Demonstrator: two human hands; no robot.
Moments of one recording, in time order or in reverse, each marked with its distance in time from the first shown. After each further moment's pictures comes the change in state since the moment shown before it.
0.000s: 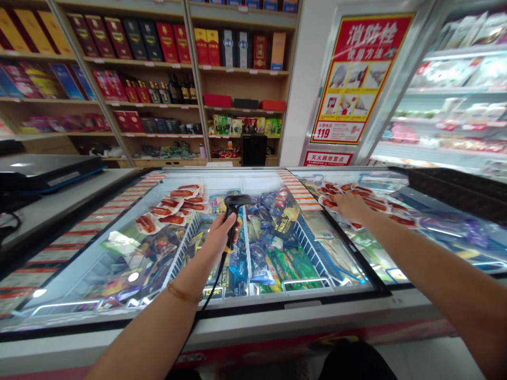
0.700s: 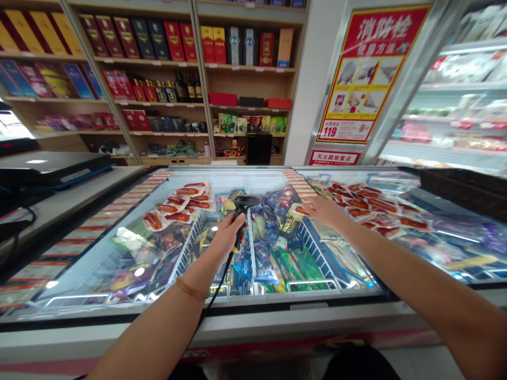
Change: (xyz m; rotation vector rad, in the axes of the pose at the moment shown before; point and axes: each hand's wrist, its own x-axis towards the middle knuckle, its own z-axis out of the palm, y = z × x) left_hand 0.003 -0.008 0.002 0.011 -0.036 -0.003; right_hand 0.006 -0.109 -0.010 0.261 0.050 0.019
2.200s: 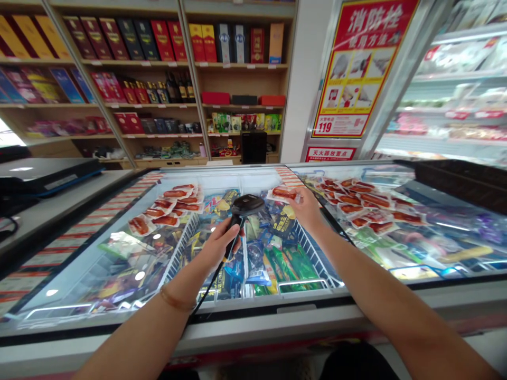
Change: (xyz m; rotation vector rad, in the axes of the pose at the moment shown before) left_hand -0.009 -0.006 0.003 0.089 -0.216 0.078; right_hand -0.008 -0.043 0.009 0.628 0.502 -0.026
